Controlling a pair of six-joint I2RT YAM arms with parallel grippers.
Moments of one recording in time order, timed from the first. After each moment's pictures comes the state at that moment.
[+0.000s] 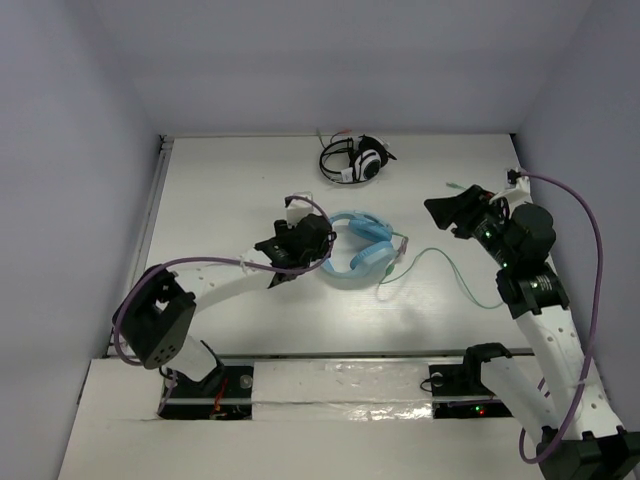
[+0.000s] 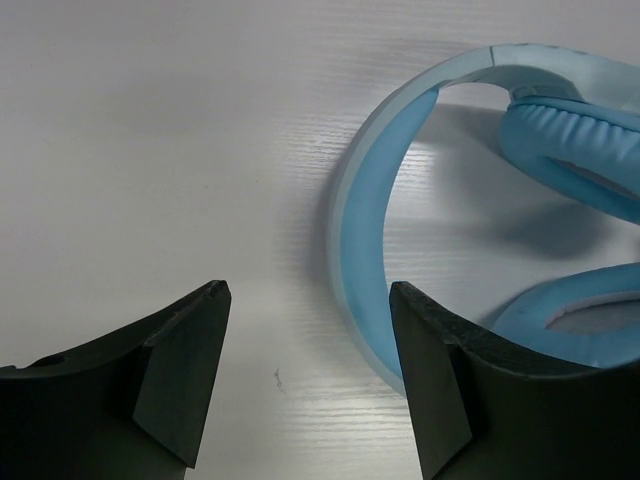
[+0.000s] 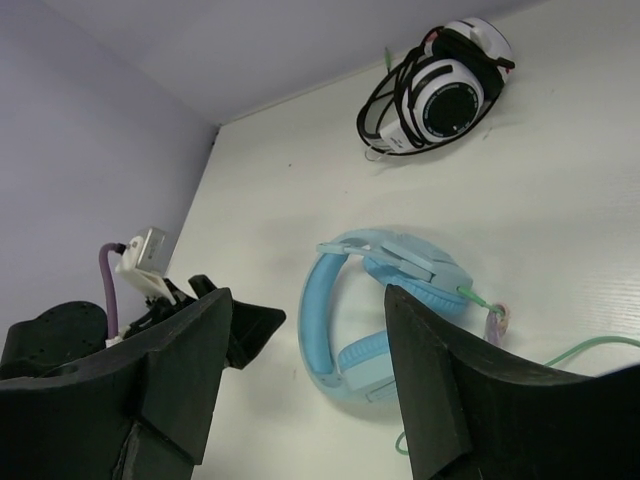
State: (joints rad) left arm -0.83 1.48 0.90 -0.20 -0.56 -0.68; right arm 0.14 0.75 0.83 -0.18 -0.28 0.63
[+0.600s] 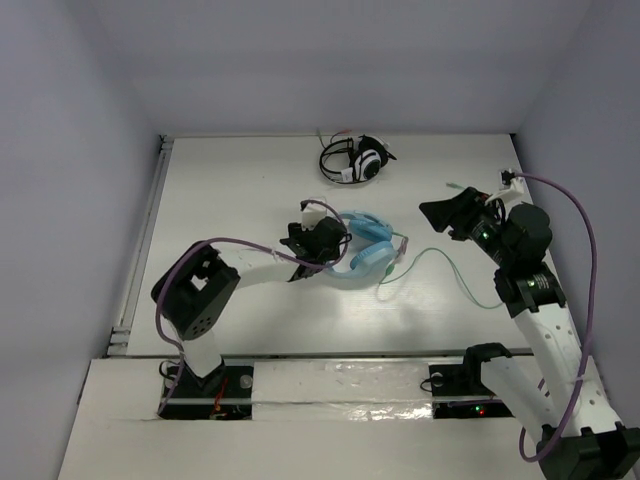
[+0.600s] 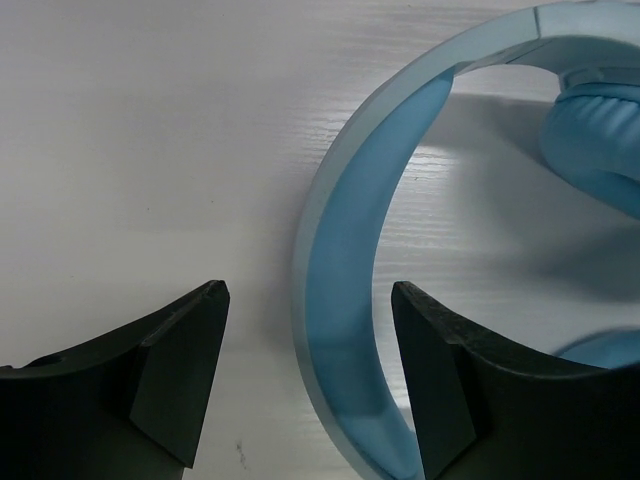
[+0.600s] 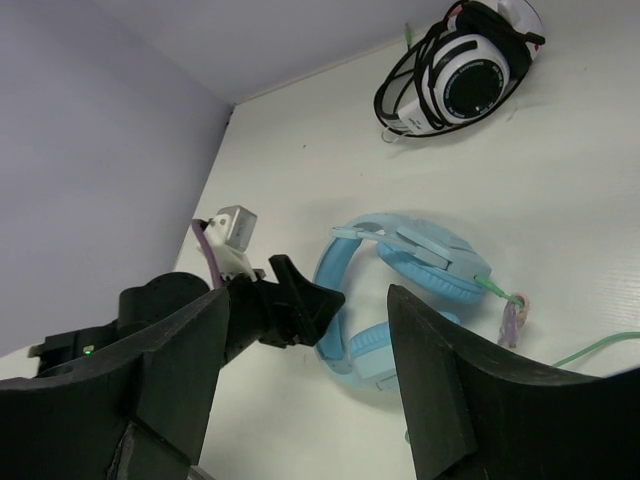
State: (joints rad) left arm -0.84 1.71 0.96 -0.10 -0.57 -0.68; right arm 0.14 0.75 0.80 -0.15 -0.34 0.65
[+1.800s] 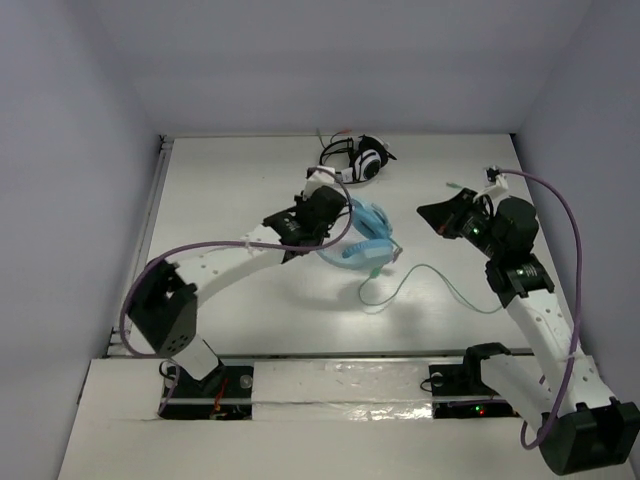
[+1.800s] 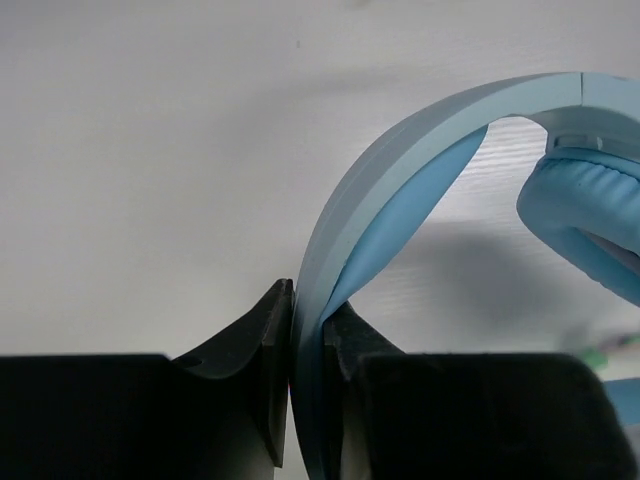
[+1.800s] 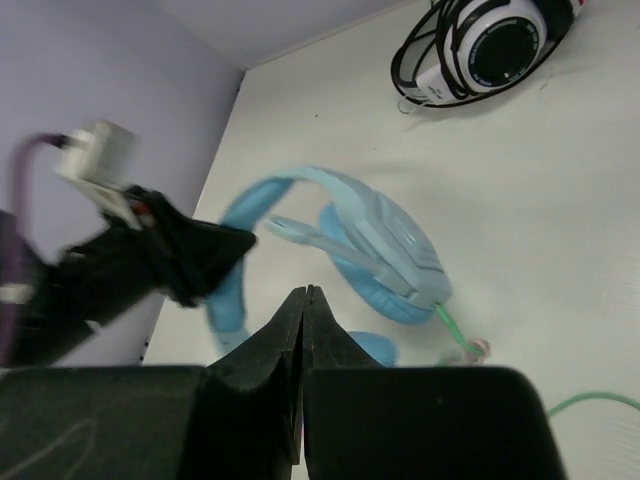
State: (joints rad) left arm -0.83 1.60 1.17 -0.36 -0.60 -0.45; right arm 0.15 0.84 0.77 -0.08 -0.41 0.66
